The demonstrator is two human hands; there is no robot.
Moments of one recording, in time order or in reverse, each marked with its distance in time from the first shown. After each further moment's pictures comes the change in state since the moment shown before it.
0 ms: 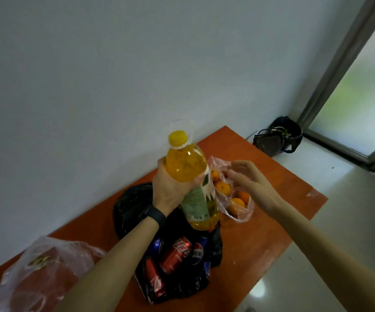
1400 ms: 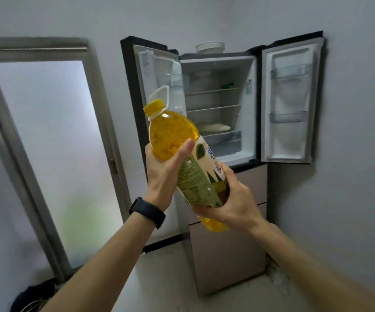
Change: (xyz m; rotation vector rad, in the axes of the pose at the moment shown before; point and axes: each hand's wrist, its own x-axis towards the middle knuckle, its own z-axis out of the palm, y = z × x) left_hand -0.406 0.581 0.570 -0.952 -1.160 0.715; right_hand -0.547 0.060 -0.560 -0.513 1.415 -0.275
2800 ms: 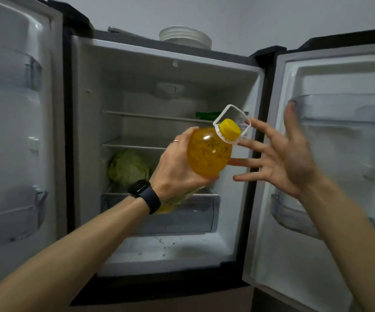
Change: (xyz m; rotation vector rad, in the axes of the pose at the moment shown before) left_hand 0.484 -0.402 0.330 0.727 -0.139 0.372; right_hand 0.537 0.417 -0.294 0.670 -0.216 0.345
